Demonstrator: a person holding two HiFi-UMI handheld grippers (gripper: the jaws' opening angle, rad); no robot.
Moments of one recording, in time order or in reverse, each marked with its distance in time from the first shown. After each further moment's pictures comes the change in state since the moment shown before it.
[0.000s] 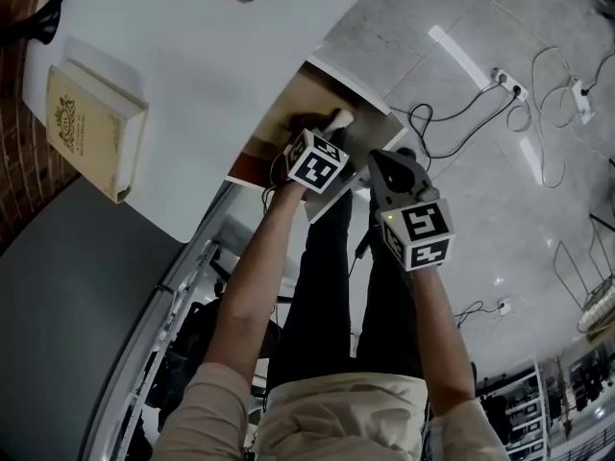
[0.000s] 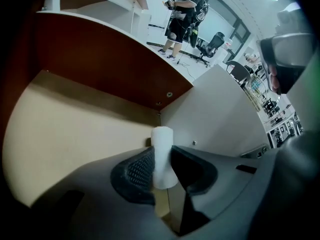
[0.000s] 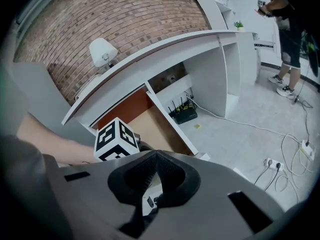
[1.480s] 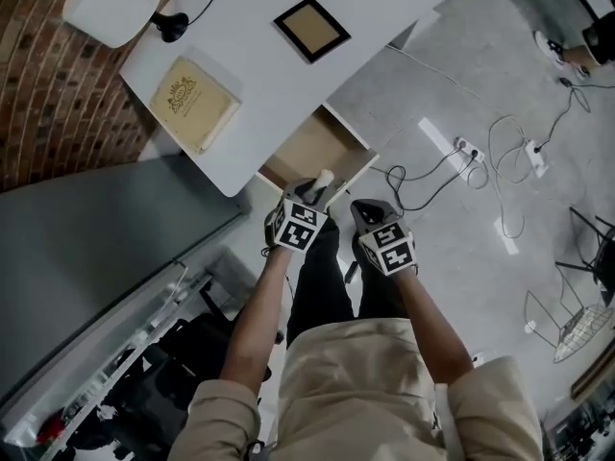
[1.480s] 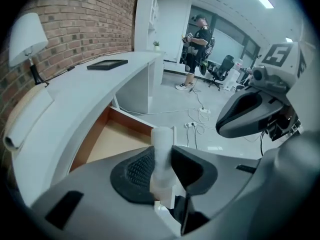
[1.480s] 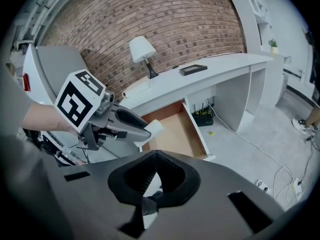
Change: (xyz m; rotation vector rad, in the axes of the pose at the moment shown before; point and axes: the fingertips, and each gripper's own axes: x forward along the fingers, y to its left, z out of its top) left arm -0.260 -0.102 0.034 -0.133 -0.249 0.203; right arm -0.144 0.109 0.012 -0.259 0.093 0.135
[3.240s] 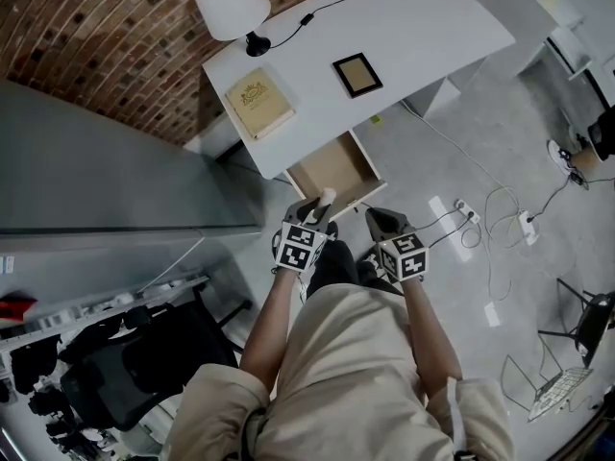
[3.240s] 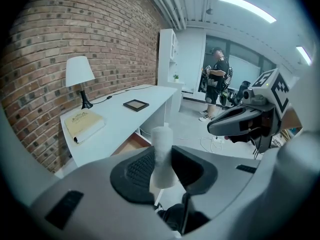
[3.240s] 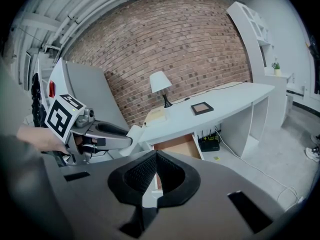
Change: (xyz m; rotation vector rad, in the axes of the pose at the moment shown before) left arm -0.180 -0.057 0.041 -0.142 -0.312 0.250; right arm -0.136 0.062 0.061 -0.107 -0.241 0.082
